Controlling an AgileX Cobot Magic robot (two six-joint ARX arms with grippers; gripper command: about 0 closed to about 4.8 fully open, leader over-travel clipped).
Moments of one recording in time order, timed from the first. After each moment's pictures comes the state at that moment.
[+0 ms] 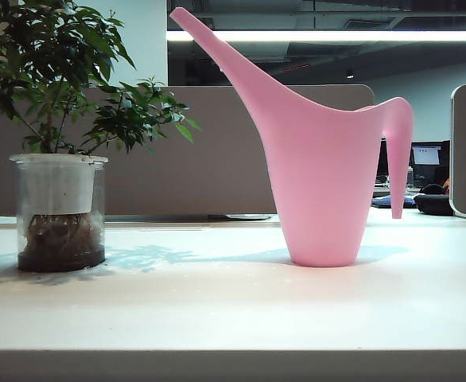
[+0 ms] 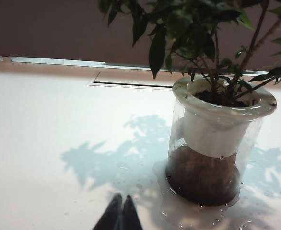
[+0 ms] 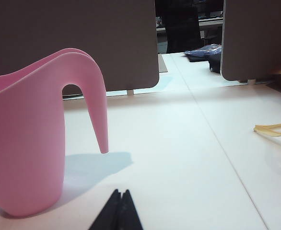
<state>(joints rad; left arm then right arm) 0.03 0.00 0.00 -0.03 0.00 -0.03 0.06 0.00 0.01 0.05 0.10 0.08</state>
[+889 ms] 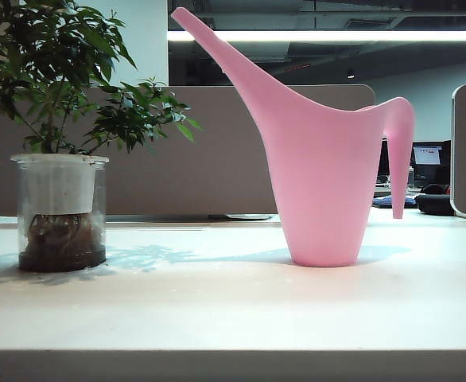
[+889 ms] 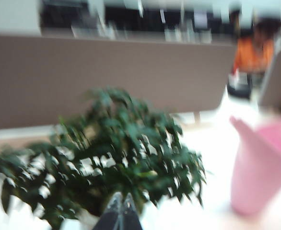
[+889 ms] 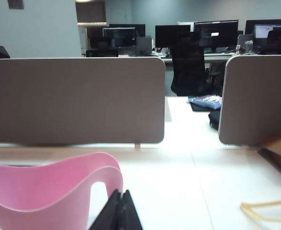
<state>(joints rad) -0.09 0.39 0.75 -0.36 0.24 -0.03 0.06 0.26 0.69 -0.32 0.07 0.00</state>
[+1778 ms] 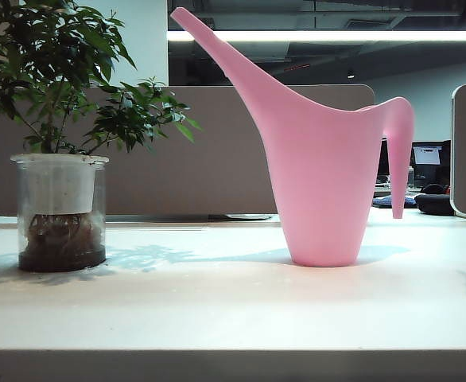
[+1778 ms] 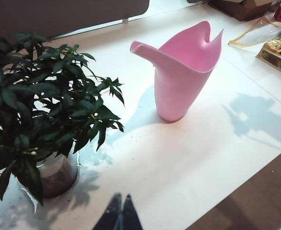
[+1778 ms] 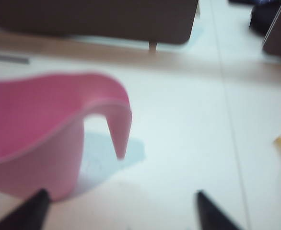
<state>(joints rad) -0.36 0.72 1.31 -1.01 0.25 0.04 0.08 0.91 0.89 -0.37 0.02 -0.06</state>
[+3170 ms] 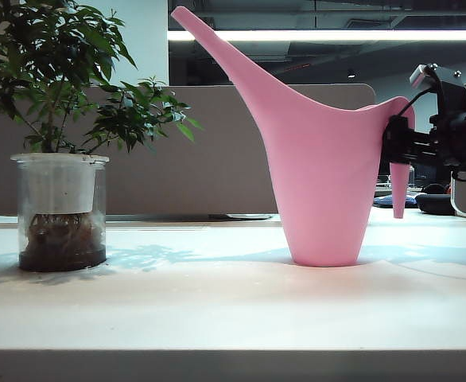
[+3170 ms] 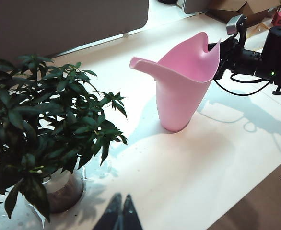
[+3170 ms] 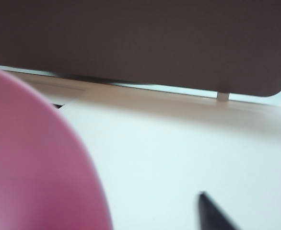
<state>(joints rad) -0.37 0.72 1.31 -0.96 0.24 0.08 -0.05 1.83 0.85 0.90 -0.42 0.01</state>
